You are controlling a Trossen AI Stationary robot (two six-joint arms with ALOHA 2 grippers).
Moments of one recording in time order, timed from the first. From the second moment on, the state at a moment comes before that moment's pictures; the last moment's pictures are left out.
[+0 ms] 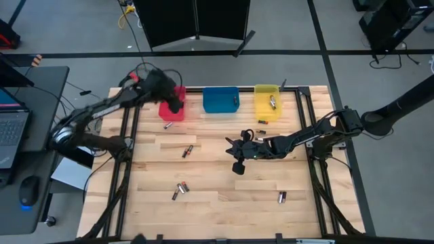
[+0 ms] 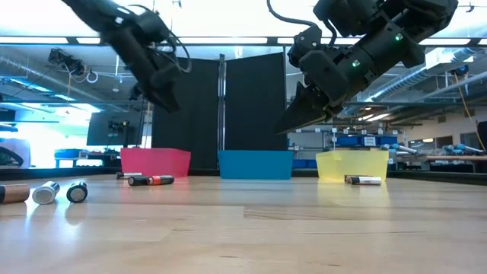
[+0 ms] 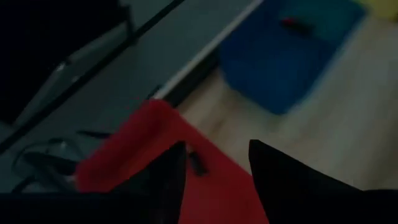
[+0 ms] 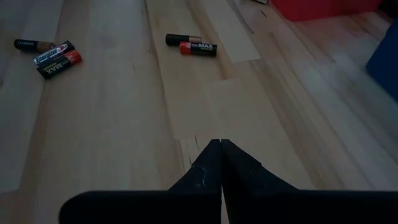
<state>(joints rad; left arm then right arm) 0.72 1.20 0.88 -0.42 -0.06 0.04 0.14 1.62 0.75 0.23 0.32 0.25</state>
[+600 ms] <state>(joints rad) 0.42 0.84 0.44 -0.29 -0.09 -0.27 0.14 1.62 0.75 0.23 0.32 0.25</state>
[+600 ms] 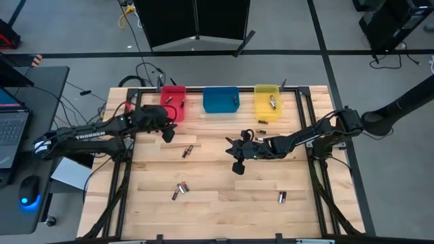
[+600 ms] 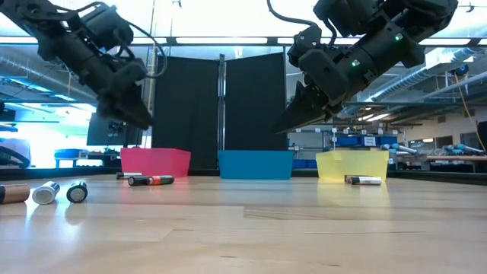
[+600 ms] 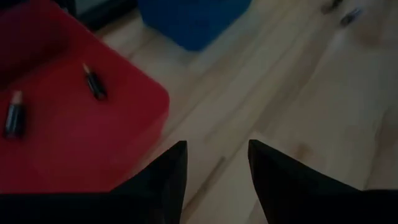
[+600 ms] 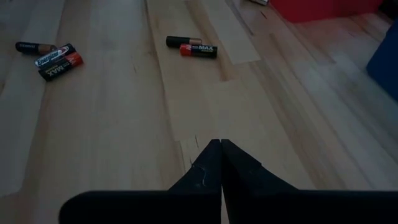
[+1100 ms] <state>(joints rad) 0.40 0.87 0.28 -0.31 -0.26 -0.40 0.14 1.62 0.75 0.23 0.32 0.23</state>
